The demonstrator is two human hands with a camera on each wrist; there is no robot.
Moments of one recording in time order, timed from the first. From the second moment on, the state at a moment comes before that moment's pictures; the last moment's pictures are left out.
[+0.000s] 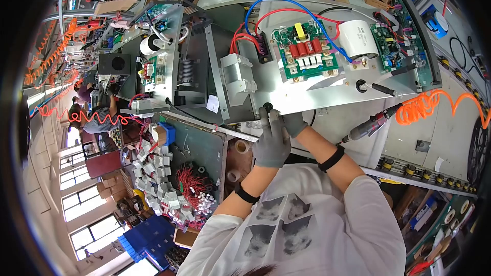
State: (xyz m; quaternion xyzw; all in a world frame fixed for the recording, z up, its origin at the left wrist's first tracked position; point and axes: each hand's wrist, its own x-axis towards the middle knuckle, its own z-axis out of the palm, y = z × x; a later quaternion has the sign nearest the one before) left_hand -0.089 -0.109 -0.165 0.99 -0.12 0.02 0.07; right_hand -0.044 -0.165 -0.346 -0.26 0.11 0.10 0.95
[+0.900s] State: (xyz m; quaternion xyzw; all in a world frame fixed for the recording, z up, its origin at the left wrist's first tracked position) left_hand -0.086 -0.098 -0.178 0.97 -0.19 0.10 0.07; right_hand -0.051 -0.182 -0.293 -0.59 -0.03 0.03 0.80
